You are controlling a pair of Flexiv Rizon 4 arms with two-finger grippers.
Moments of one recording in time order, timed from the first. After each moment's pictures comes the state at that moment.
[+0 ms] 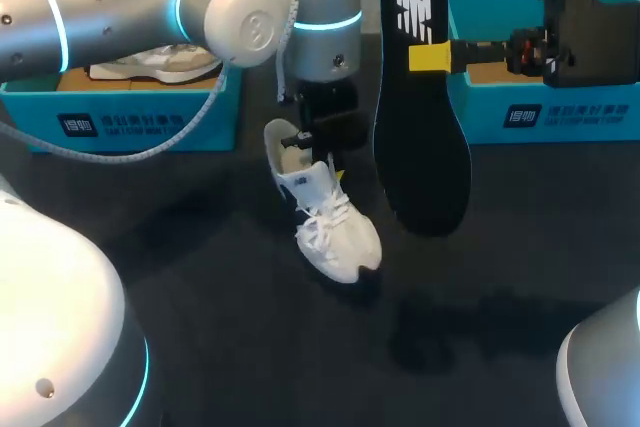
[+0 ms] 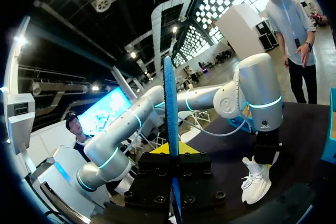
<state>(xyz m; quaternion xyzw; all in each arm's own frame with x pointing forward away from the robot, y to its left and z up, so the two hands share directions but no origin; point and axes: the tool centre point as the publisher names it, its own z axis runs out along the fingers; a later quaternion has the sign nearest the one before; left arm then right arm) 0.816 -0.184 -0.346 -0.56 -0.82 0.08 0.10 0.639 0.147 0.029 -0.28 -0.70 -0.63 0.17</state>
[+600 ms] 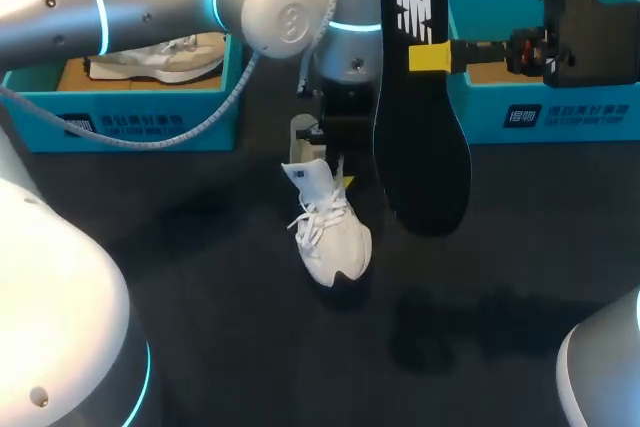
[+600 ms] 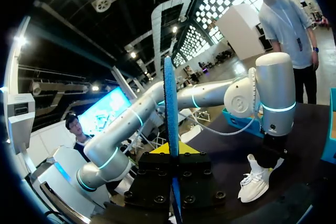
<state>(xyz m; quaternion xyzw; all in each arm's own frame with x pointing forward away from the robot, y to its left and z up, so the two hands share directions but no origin) 0.815 -0.200 -0.355 -0.67 -0.73 0.06 0.13 0.639 0.147 0.029 -0.28 -0.70 -0.63 0.17</state>
